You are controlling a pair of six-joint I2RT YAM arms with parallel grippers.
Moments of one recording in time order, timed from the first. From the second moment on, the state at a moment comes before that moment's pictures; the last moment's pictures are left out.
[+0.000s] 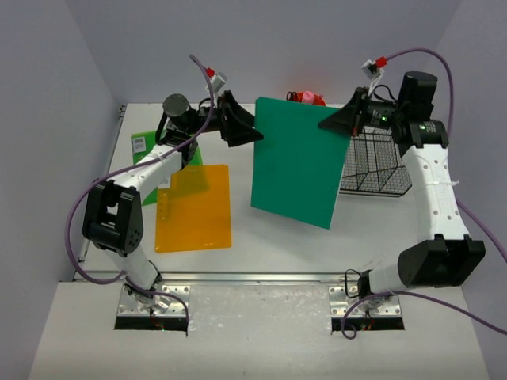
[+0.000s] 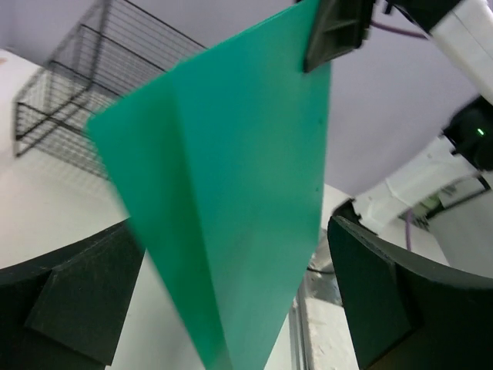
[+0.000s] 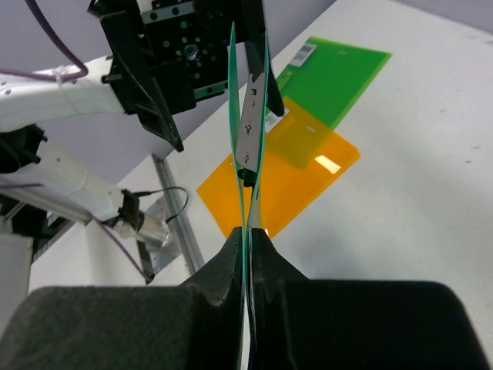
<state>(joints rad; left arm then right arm) -0.28 1.70 1.29 0.75 1.15 -0.77 -0.01 1.45 1.53 -0.50 -1.15 0.15</state>
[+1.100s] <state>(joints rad) -0.20 1.61 1.25 0.49 0.62 -0.45 -0.56 1.38 1.79 -0.20 -0.55 0.11</state>
